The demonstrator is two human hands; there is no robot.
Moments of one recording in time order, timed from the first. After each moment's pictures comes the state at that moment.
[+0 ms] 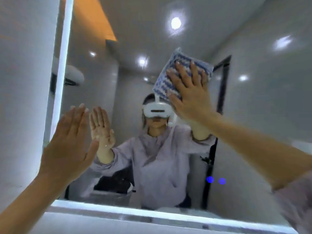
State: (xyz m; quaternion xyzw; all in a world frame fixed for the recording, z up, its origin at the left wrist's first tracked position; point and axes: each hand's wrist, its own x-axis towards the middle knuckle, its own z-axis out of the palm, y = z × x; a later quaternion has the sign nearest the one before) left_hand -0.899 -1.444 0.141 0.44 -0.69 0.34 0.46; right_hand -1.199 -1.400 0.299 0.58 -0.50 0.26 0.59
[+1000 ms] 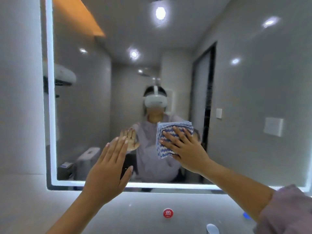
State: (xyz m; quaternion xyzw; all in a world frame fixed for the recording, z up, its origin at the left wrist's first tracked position) left_hand -0.989 -1.335 0.090 0.39 -0.81 0.26 0.34; right_hand -1.289 -1.328 0.123 0.68 -0.48 0.07 0.55
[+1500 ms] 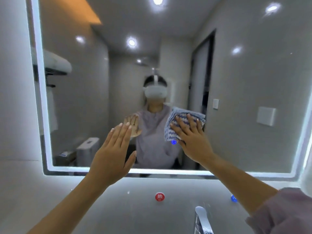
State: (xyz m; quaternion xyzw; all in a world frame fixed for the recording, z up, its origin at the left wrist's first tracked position) left_hand -1.021 -1.312 0.100 0.38 -0.83 0.25 0.34; right_hand -1.330 -1.312 0.106 0.64 -0.57 0.18 0.49
